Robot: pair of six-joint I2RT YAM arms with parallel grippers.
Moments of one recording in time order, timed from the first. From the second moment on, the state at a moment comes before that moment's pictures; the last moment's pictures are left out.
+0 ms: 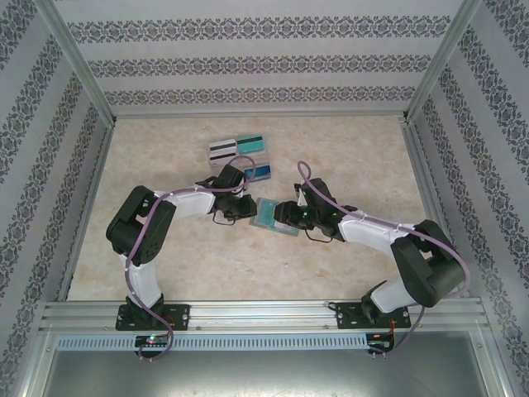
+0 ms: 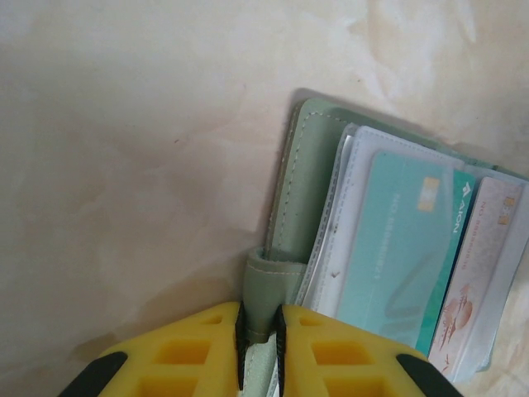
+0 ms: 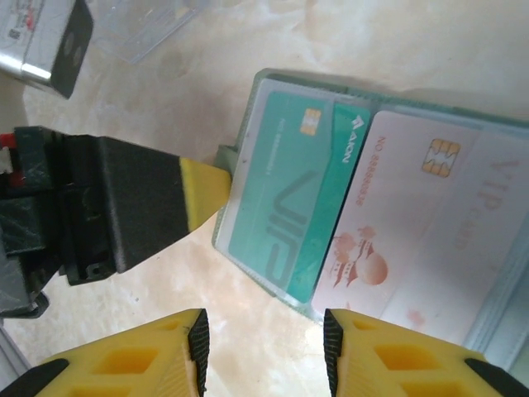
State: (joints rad) left arm -0.51 1.87 1.06 -0.26 0.33 -0.66; right arm 0.55 1.48 0.68 0.00 -0.34 0.78
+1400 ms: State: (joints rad) left arm -0.54 1.86 1.05 -0.27 0.32 -0.68; right arm 0.54 1.72 0.84 -0.06 -0.42 0.70
